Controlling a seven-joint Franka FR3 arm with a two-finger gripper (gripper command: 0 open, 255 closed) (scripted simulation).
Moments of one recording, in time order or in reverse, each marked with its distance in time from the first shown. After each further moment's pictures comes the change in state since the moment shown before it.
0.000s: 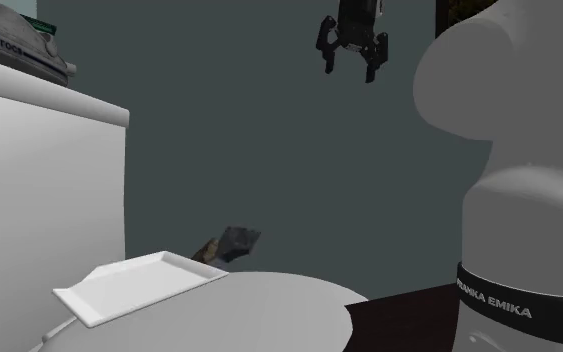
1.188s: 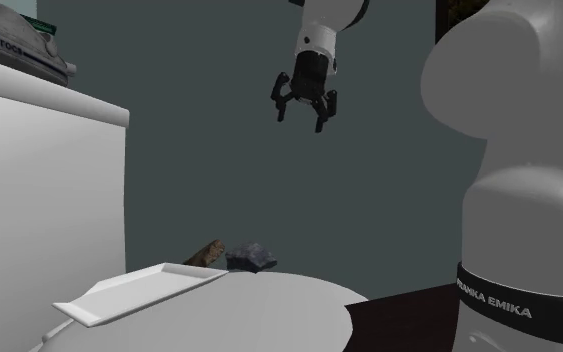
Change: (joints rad) arm 0.127 0.304 -0.003 -0.028 0.135 0.296 0.025
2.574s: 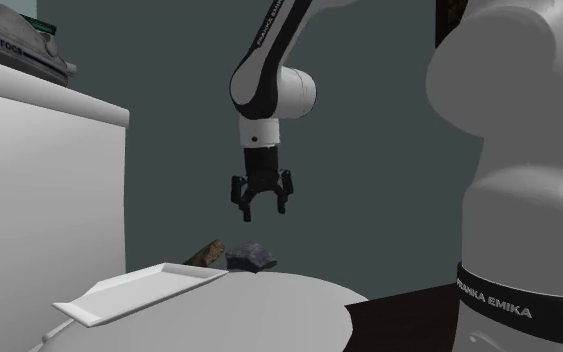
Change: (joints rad) arm 0.072 0.402 0.223 -0.188 -0.393 0.668 0.185
